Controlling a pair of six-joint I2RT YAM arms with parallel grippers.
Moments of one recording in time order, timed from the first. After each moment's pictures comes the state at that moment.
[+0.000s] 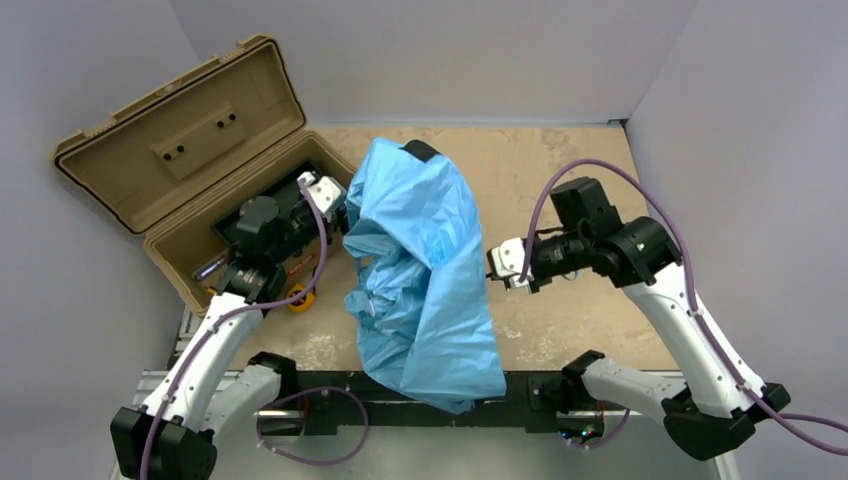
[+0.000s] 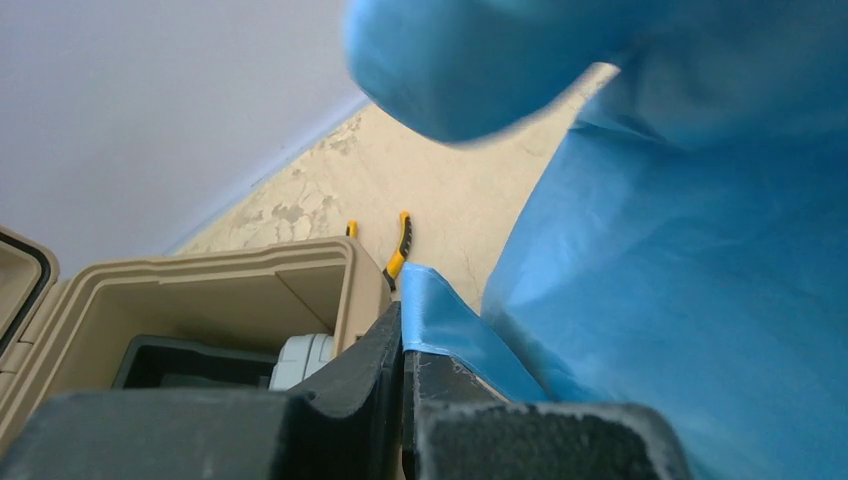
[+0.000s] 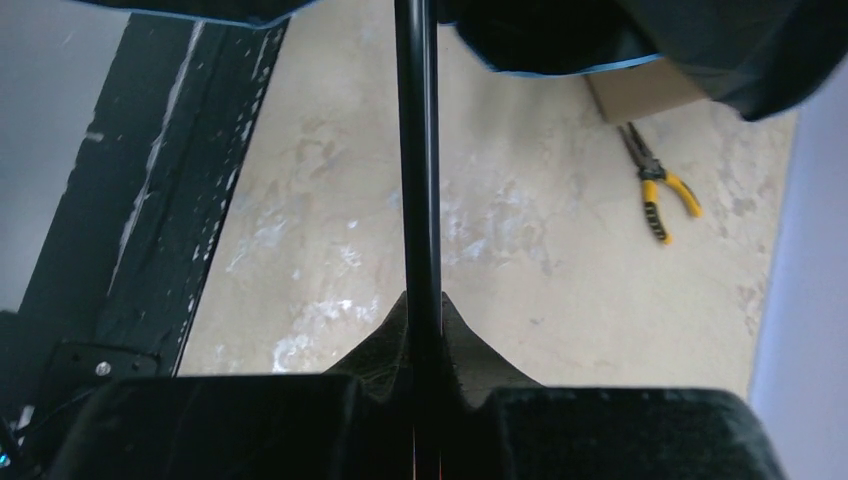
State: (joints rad) left arm -0.26 0.84 0.71 0.03 0.45 0.28; right arm 0.53 1.08 1.43 -1.26 -0.76 -1.17
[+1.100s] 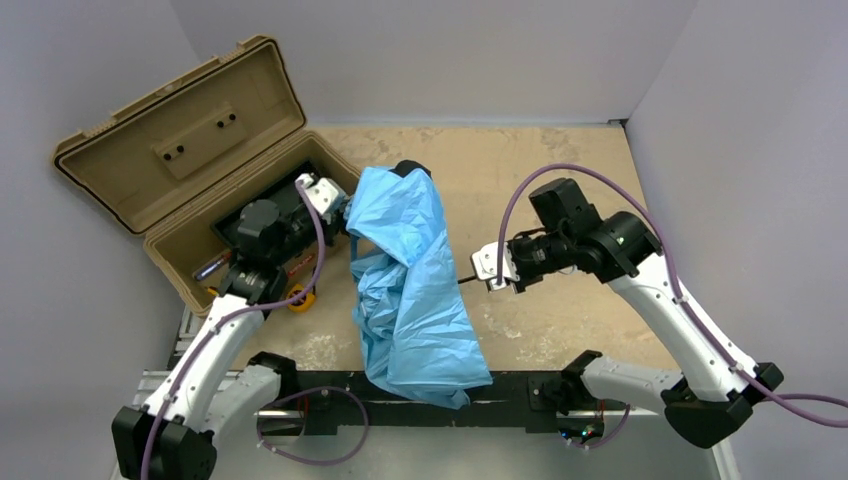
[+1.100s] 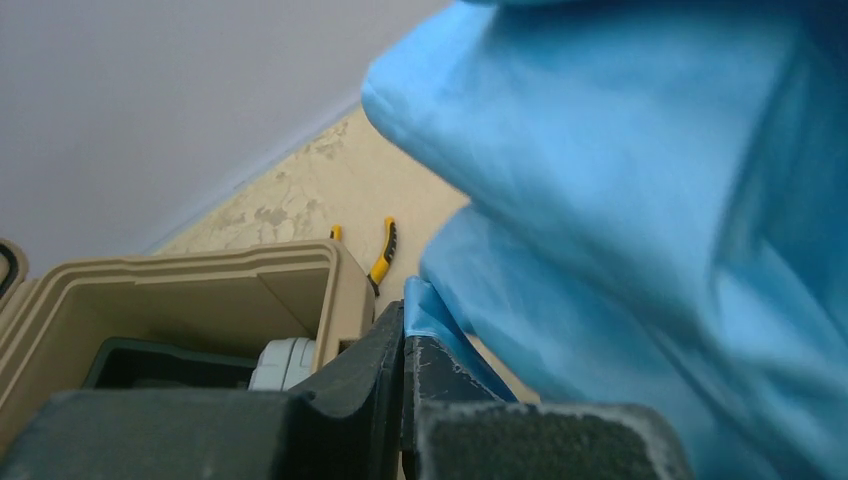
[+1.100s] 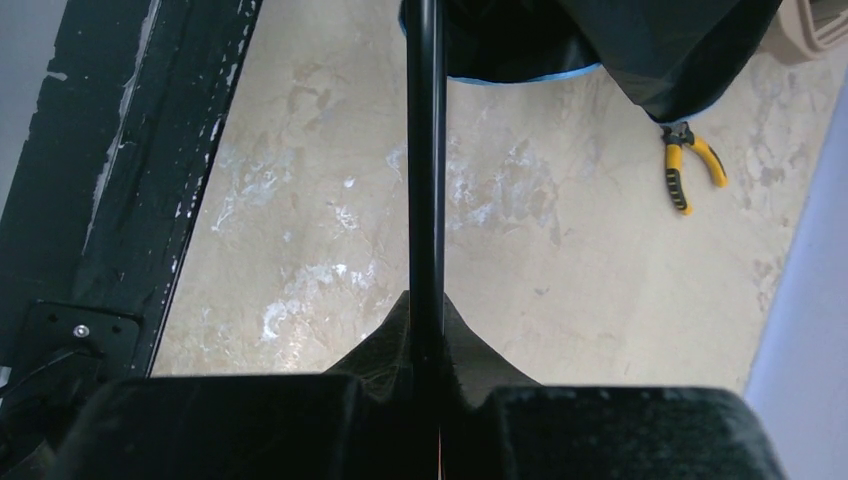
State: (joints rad) left arm -0.26 0.91 0.72 0.07 0.47 0.22; right arm 0.63 1.11 1.37 -1.24 -0.59 -1.19
